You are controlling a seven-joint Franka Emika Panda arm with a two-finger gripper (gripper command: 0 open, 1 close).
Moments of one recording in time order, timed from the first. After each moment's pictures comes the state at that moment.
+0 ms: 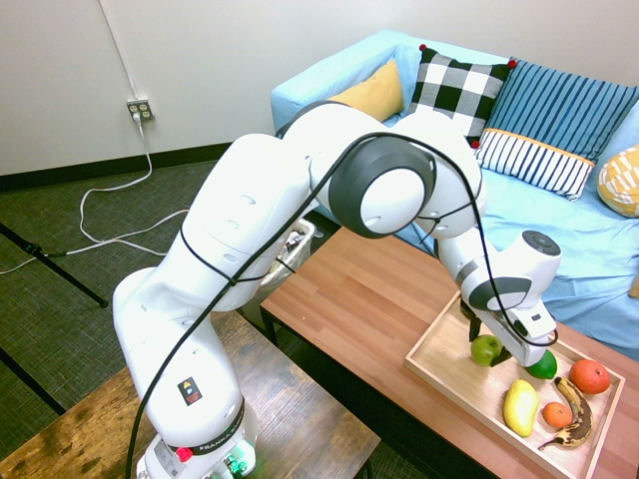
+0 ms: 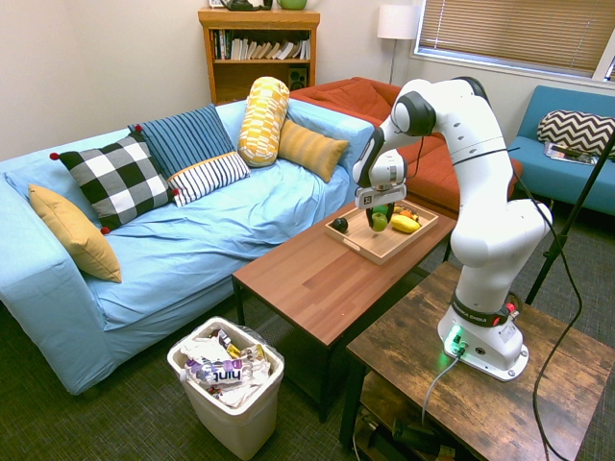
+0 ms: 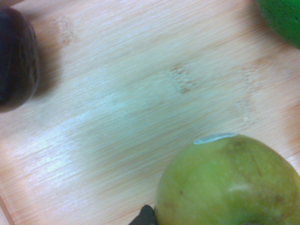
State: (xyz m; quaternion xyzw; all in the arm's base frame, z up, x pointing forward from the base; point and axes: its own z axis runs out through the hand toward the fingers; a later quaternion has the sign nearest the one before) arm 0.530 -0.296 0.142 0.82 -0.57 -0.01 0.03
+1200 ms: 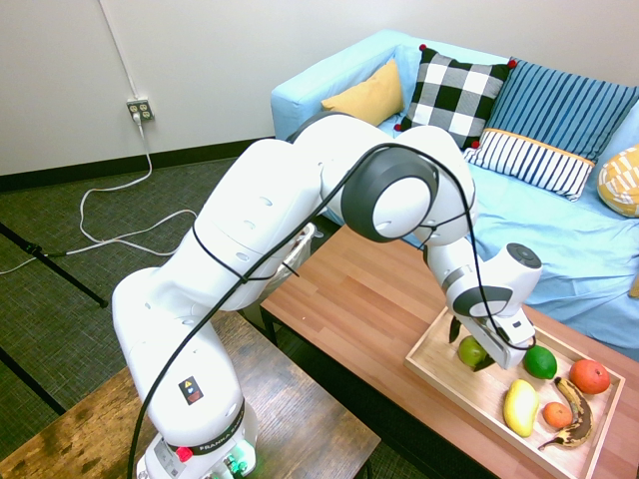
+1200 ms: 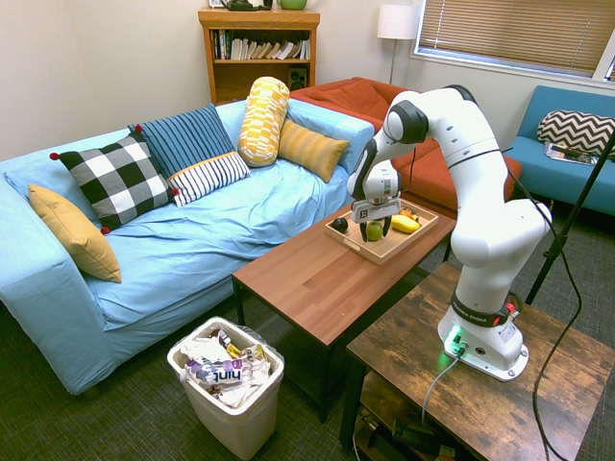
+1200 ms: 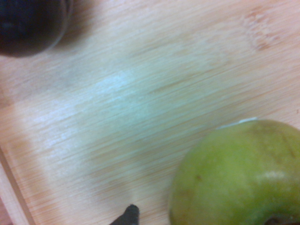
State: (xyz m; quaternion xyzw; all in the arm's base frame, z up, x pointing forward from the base) arm 0.528 -0.277 0.107 0.83 -0.55 -0.03 0.02
